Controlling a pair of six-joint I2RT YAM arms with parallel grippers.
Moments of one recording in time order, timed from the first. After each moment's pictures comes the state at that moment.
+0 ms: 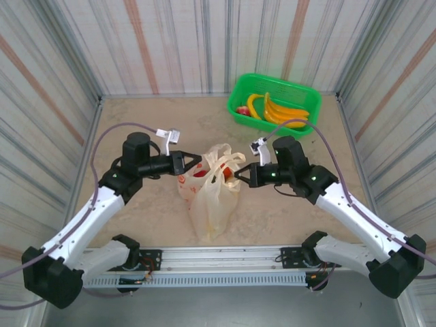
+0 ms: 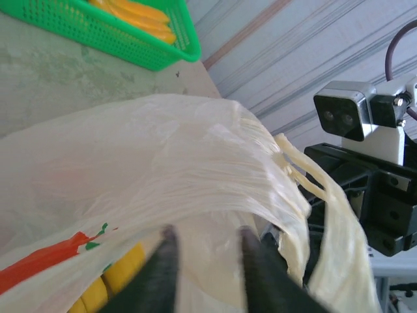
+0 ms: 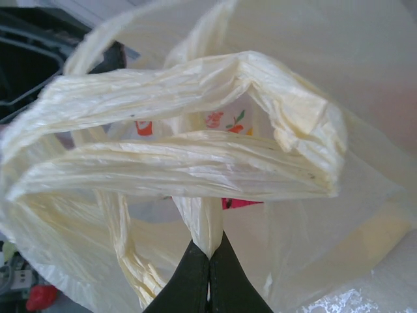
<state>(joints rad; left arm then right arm) -0.44 0.98 0.86 -0.27 0.65 -0.56 0.65 1.01 0.95 -0.52 -0.49 0.55</state>
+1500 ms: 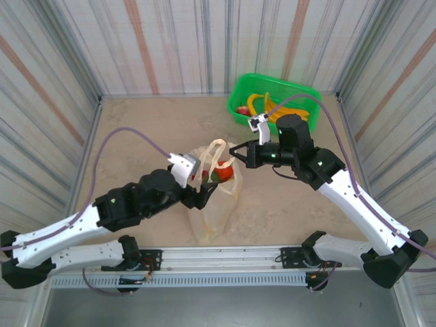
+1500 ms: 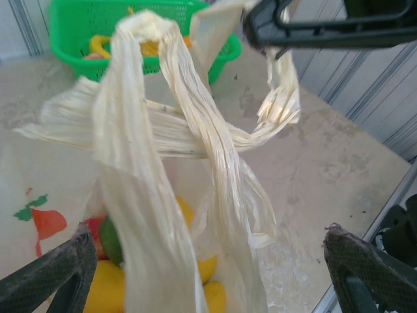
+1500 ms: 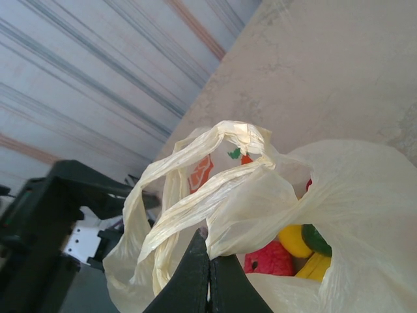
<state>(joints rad) -1.16 0.89 0.97 -0.54 -0.32 -0.36 0.66 1.11 1.22 -0.56 -0.47 0.51</state>
